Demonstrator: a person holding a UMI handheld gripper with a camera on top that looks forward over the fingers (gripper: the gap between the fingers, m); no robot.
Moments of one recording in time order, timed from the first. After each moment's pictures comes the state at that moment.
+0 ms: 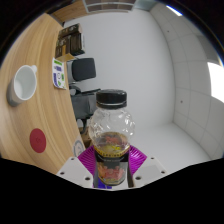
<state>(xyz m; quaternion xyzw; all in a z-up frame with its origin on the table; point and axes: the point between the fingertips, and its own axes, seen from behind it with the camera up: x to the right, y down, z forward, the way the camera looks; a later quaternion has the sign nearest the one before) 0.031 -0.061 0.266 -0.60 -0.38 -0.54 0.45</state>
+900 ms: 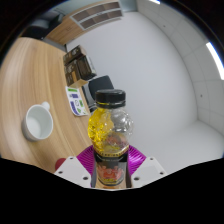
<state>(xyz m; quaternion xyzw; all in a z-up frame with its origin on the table) -0.051 -0.027 0.213 -0.67 -0.42 -0.37 0.49</state>
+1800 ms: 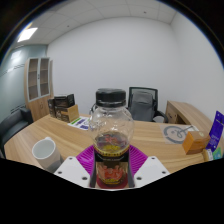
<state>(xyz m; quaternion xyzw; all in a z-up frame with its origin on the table) -0.011 -0.004 0.081 -0.82 -0.11 0.09 0.56</state>
